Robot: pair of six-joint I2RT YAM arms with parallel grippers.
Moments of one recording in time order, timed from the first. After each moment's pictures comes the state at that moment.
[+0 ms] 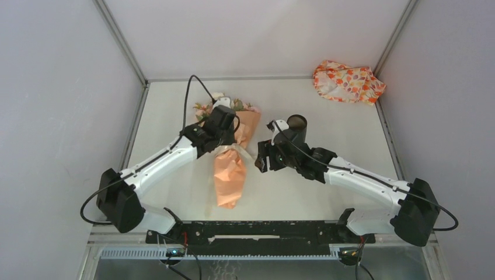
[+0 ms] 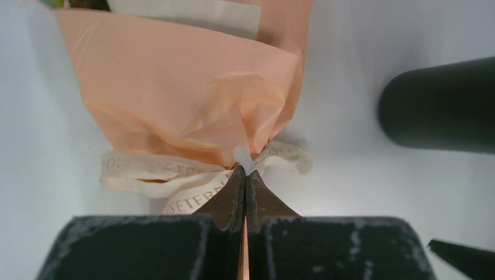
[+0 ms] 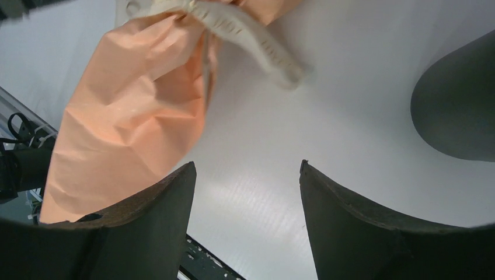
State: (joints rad) left arm -0.71 1.37 1.11 -0.56 -0.36 -0.56; right arm 0.89 1.25 0.92 -0.38 0.07 0.51
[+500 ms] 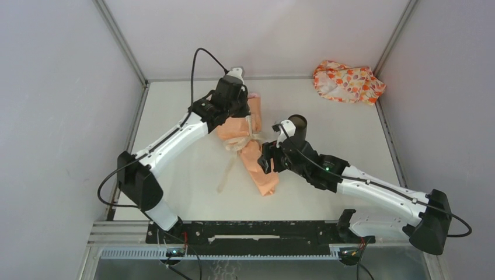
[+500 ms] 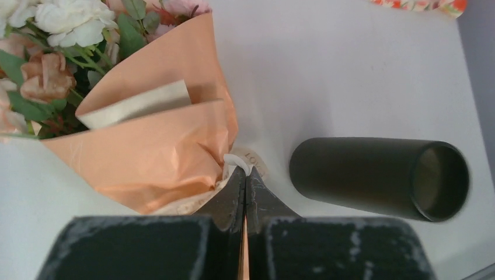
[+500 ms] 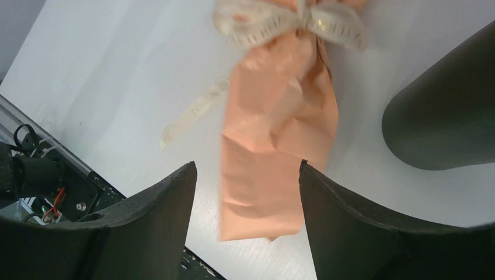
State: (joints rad) left arm -0.66 1.61 1.55 -0.52 -0.21 -0.48; right arm 0.97 1.11 0.89 -0.36 0.21 0.46
